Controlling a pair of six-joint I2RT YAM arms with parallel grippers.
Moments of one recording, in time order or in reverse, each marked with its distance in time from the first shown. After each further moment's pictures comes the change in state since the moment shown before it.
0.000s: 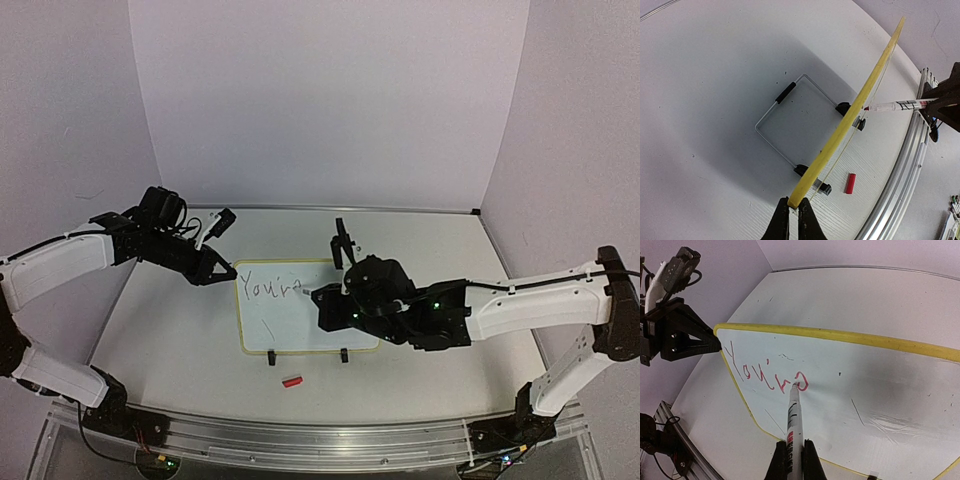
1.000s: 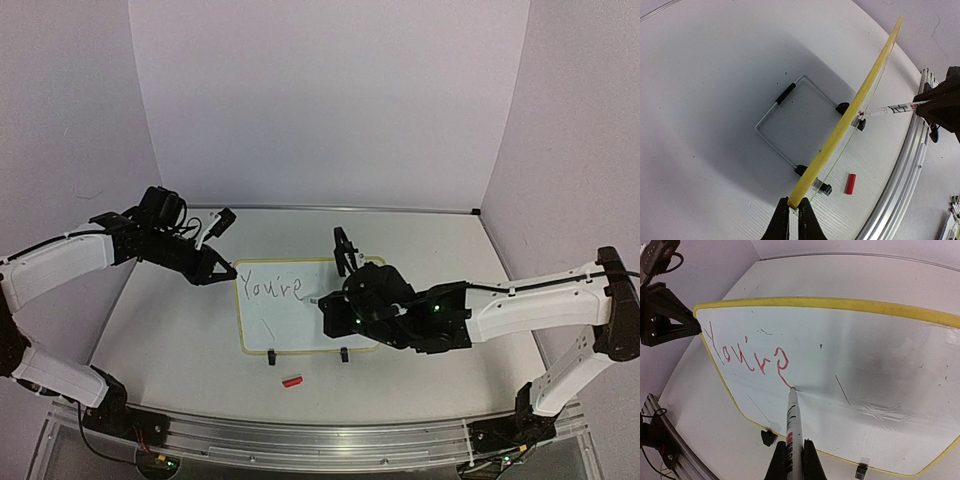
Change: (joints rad) left arm 0.000 0.000 0.000 0.001 0.000 0.000; right arm 0.001 0.001 -0.013 -0.069 0.021 0.022
